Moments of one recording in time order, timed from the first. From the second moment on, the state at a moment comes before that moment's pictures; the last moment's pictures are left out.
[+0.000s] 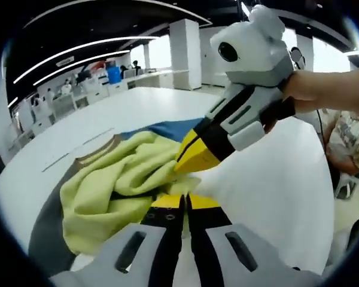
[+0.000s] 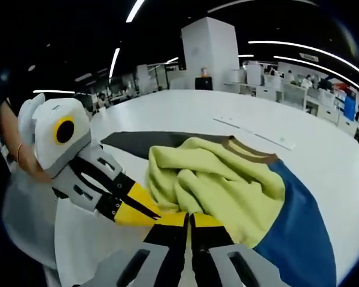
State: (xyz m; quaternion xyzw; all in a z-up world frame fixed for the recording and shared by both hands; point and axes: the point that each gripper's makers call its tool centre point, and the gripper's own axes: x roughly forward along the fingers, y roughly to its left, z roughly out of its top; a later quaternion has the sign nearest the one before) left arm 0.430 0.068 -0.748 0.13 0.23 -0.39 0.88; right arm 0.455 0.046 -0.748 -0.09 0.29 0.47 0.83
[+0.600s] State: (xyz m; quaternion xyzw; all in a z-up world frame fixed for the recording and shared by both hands) left arm 0.417 0.138 -0.668 0.07 0.19 -0.35 0.92; right arm 0.454 0.029 -0.687 0.00 0.27 0.44 0.86
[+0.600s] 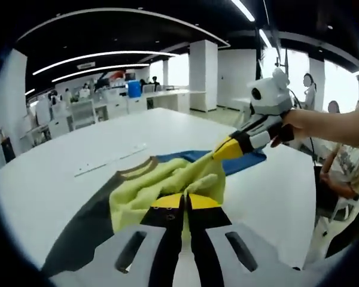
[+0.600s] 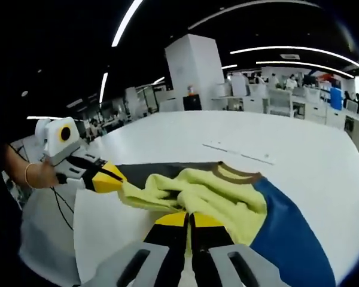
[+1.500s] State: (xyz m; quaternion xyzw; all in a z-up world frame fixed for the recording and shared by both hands) left arm 0.350 0.207 -0.657 0.07 0.19 -0.36 0.91; right arm 0.386 -0.018 -0.670 0.07 0.33 0.36 0.87
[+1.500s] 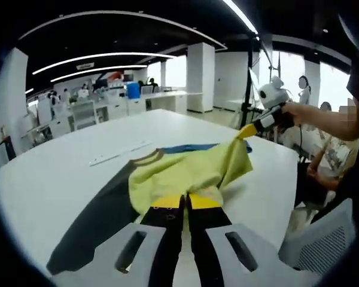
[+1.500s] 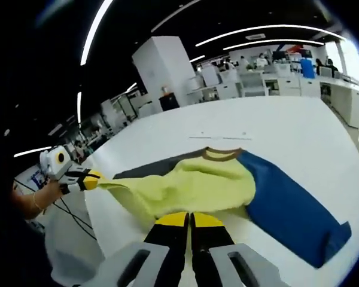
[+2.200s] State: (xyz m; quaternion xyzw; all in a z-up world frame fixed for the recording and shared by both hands) left arm 0.313 0.246 -0.720 0.09 0.27 -0.35 0.89; right arm 0.362 -0.056 -0.723 0.00 0.40 0.30 0.87
